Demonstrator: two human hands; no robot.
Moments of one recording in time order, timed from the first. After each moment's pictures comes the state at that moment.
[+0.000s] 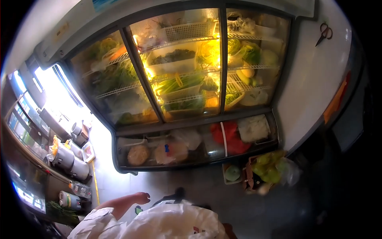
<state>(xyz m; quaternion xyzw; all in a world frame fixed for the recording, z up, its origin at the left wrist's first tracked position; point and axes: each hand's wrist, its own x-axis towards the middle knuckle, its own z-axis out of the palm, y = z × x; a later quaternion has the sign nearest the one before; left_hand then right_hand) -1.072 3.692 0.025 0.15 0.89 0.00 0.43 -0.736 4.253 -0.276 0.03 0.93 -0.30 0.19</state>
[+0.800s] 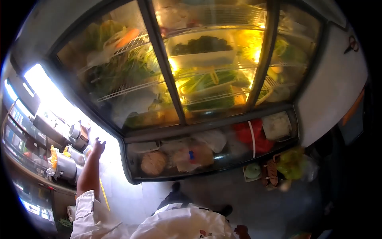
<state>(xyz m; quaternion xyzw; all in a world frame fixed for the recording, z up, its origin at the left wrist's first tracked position) -1.484 3.308 0.174 -0.25 0.94 0.21 -0.04 -0.799 4.111 -0.303 0.03 0.88 -0.24 0.41</state>
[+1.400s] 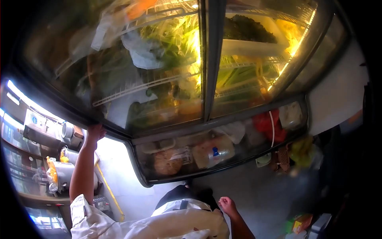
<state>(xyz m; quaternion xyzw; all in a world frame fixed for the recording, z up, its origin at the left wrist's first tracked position) -1.658 3.240 0.216 -0.24 0.81 0.54 0.04 -1.152 3.800 -0.068 0.33 0.69 -0.64 0.12</state>
